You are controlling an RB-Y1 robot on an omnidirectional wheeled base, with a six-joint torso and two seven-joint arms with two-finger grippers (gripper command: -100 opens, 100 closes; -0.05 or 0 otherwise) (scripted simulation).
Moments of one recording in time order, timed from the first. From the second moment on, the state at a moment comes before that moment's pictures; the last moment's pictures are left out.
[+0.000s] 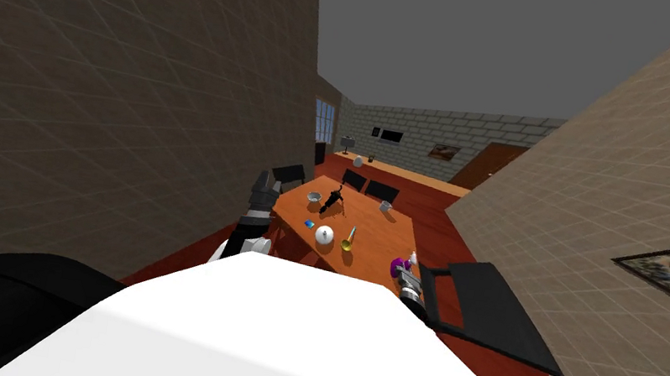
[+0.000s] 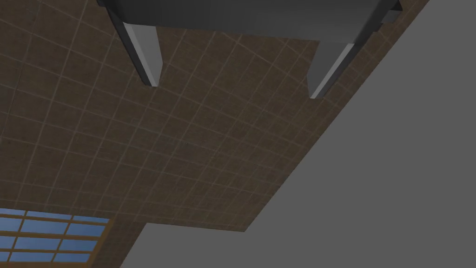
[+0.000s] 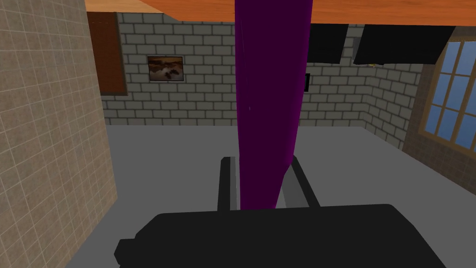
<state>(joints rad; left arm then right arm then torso) 0.51 -0.01 0.00 -2.27 -0.03 -0.39 0.02 0.20 -0.01 -0.76 -1.11 0.79 -0.57 0.83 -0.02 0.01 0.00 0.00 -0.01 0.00</state>
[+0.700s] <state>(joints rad) 0.51 -0.01 0.00 -2.27 -0.03 -0.39 0.02 0.11 -0.13 -0.94 -0.91 0.61 -0.52 0.96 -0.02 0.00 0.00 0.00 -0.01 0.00</state>
